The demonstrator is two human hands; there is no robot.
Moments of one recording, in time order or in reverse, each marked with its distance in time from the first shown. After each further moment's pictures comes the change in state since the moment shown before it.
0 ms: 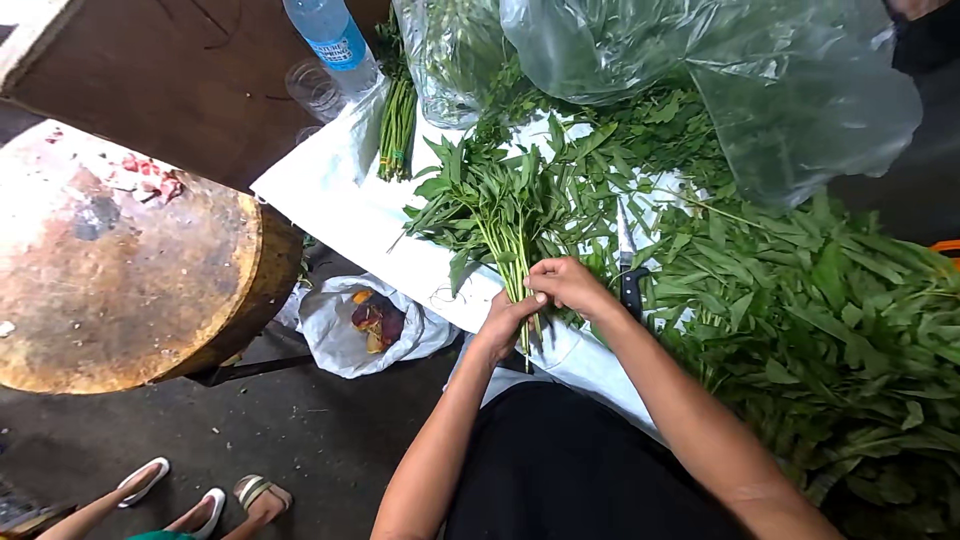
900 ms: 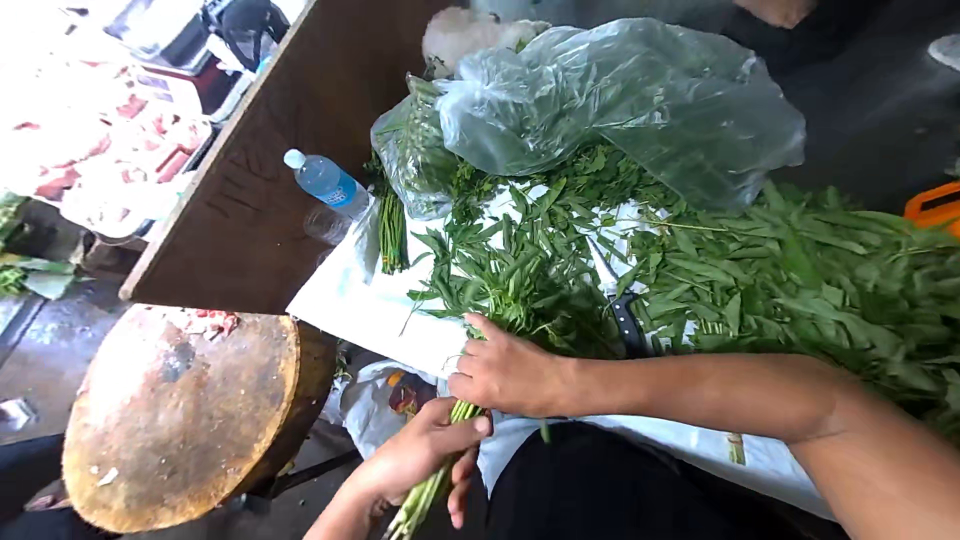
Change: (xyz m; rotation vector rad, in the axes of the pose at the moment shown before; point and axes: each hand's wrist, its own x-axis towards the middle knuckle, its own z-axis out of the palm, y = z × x) left_hand -0.142 0.162 -0.001 0.443 -0.394 -0.444; right_hand -0.069 -0.084 0.042 -1.015 0.011 -1.228
